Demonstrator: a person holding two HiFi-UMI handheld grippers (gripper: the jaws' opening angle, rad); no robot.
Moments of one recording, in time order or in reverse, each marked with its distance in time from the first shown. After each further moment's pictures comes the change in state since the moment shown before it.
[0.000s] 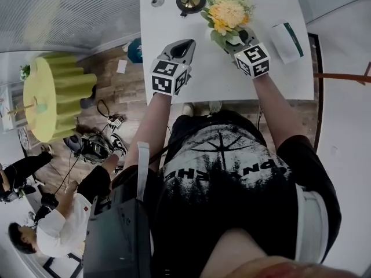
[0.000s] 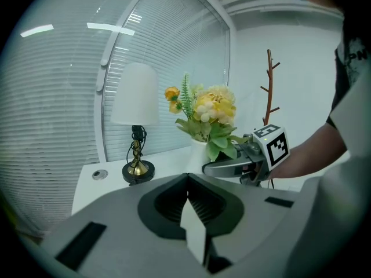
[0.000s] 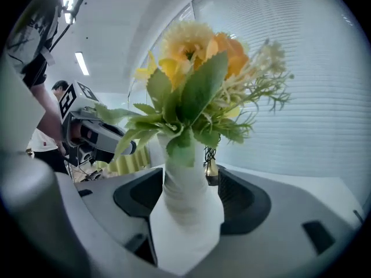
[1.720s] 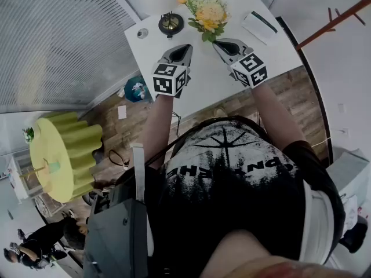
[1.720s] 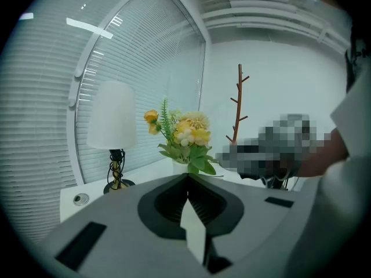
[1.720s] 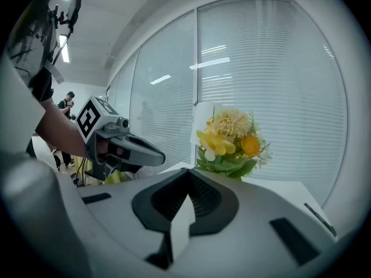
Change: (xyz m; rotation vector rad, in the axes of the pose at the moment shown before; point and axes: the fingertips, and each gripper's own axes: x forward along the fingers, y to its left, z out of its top) left arm -0.017 -0.014 0.040 0.121 -0.079 -0.273; right arm -0.064 0.064 0.059 0.001 0.004 -0.267
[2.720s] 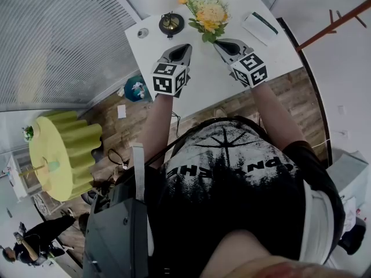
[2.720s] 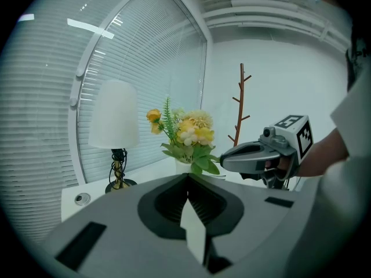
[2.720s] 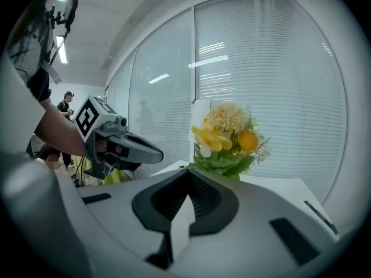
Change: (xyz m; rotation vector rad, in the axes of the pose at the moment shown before) left arm 0.003 0.005 0.001 -0.001 0.004 0.016; right arm 0.002 -0.007 -0.005 0.017 0.014 -0.004
